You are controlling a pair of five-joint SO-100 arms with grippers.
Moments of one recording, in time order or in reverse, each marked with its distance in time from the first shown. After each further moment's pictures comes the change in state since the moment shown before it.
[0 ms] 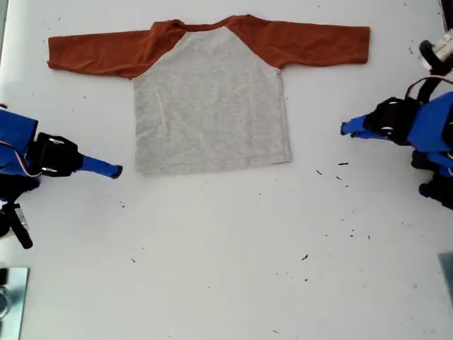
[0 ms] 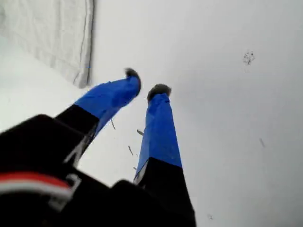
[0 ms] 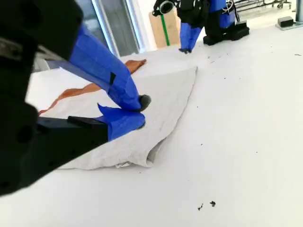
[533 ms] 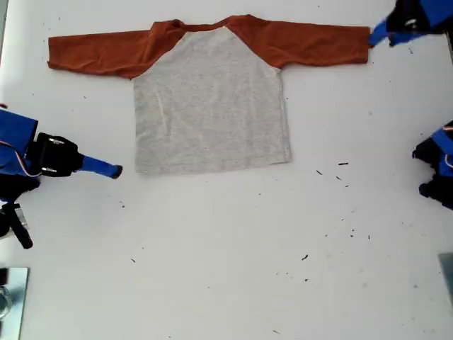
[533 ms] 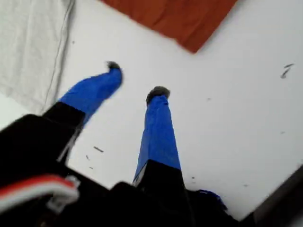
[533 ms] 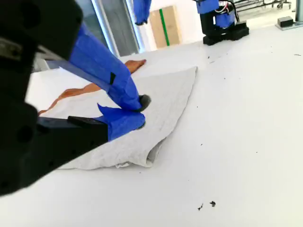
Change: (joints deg) arm 0 0.0 0.0 0.0 0.0 0.0; arm 1 35.6 -72.6 -70.6 12.1 -49.6
